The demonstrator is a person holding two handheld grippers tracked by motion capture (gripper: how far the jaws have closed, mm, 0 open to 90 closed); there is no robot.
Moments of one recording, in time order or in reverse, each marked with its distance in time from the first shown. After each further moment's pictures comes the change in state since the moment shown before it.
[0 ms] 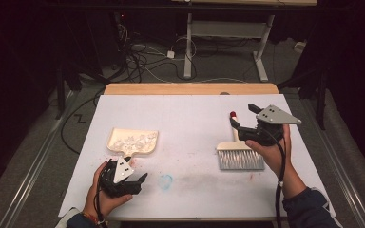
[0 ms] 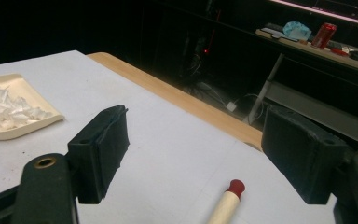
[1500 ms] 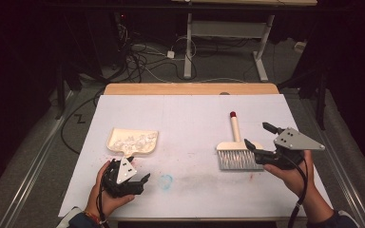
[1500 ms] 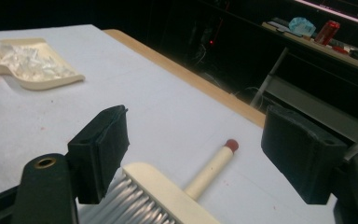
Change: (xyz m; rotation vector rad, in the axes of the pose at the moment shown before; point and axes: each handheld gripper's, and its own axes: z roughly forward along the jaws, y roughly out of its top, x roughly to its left) left arm -0.004 0.004 0.004 -0.011 -0.010 0.030; right arm 0.006 -0.028 -0.062 0.042 0.022 -0.073
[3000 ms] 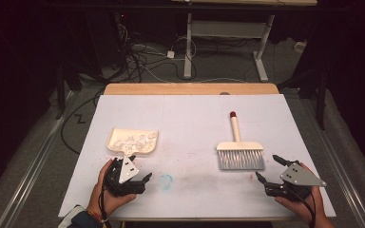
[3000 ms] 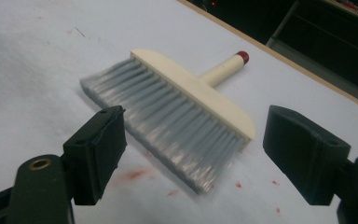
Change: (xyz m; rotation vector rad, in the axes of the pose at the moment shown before) left arm -0.002 0.004 0.002 -0.008 0.006 0.018; right arm 0.016 -0.097 -0.027 0.115 -0.014 -0.043
